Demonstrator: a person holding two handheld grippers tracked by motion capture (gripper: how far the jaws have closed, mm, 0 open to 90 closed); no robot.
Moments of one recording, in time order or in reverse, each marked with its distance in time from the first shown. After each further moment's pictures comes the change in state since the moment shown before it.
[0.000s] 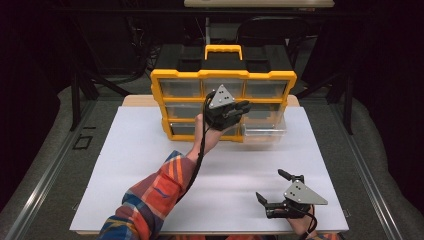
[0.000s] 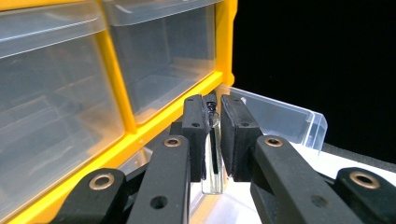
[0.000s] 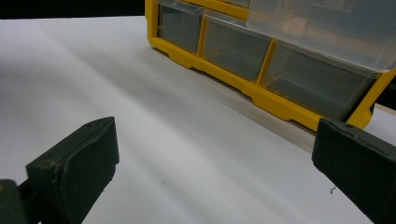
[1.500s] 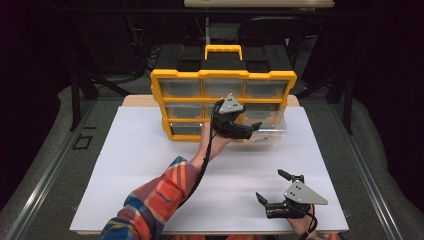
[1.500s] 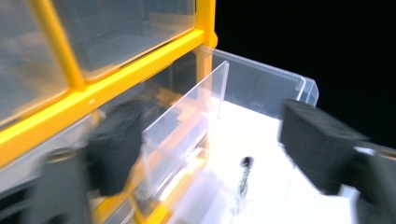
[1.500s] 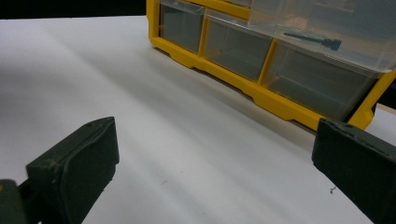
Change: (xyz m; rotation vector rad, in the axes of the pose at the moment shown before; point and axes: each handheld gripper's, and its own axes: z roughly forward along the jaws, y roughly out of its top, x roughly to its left) left arm -0.010 -0.018 0.007 0.107 -0.031 -0.036; right arm 0.000 0.000 0.000 -0.001 0.007 0.004
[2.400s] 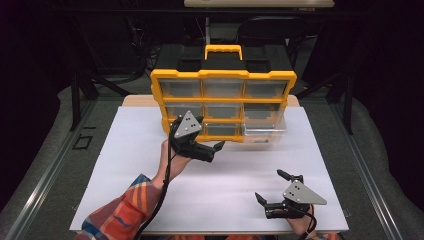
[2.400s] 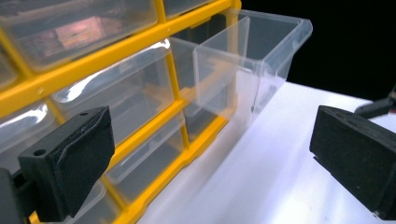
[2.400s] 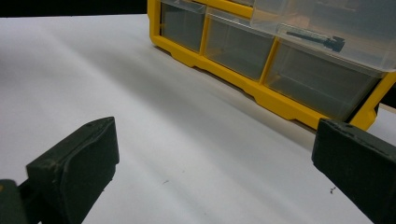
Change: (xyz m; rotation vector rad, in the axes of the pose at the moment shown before) left arm 0.001 -0.050 -0.100 -0.002 0.126 0.044; right arm 0.001 0.000 0.001 0.007 0.001 -0.005
